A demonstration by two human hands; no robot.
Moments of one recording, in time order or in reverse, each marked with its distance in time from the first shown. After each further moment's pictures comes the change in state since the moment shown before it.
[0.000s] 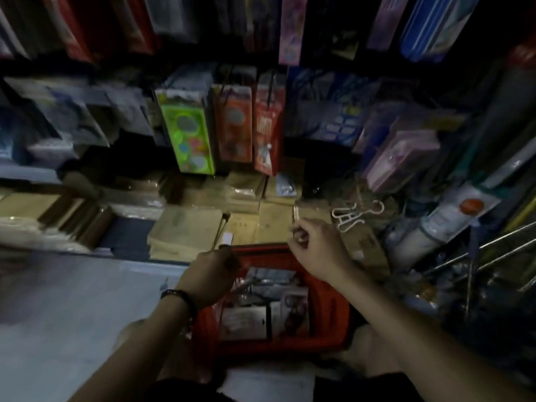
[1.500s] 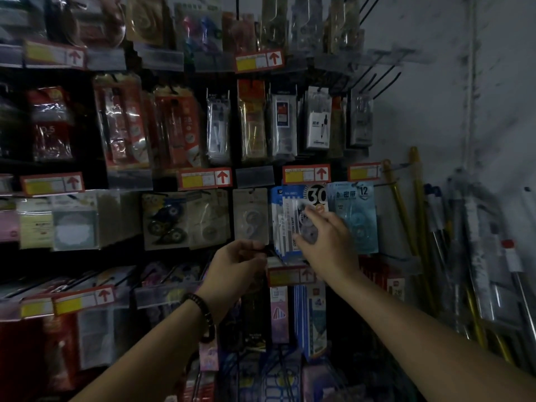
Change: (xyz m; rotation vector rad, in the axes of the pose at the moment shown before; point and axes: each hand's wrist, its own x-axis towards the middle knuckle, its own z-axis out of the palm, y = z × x) left_hand 0.140 0.426 -0.354 -0.916 0.292 0.547; right_hand 0.197 -0.120 -0.487 -0.162 0.996 -0.224
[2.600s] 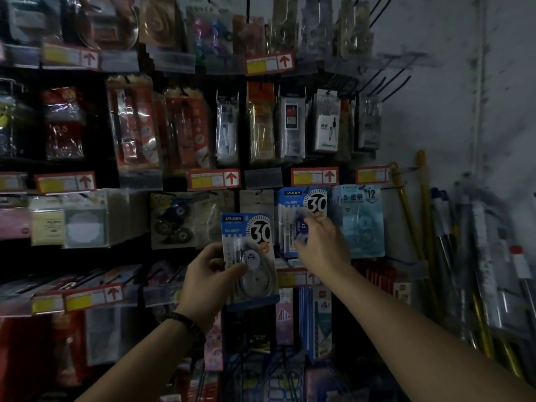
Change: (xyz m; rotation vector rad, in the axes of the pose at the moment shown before) left_hand -0.017 -0.013 -0.038 -0.047 0.164 0.075; right_hand 0.018 -0.009 0.028 -0.255 -0.127 0.037
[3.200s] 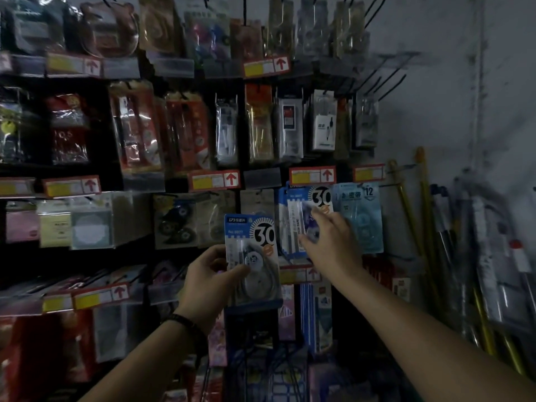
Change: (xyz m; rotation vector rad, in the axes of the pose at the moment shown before) left_hand -0.014 0.010 -0.001 0.033 -0.005 0.002; right_hand -0.018 0.007 -0.026 0.089 0.039 0.027
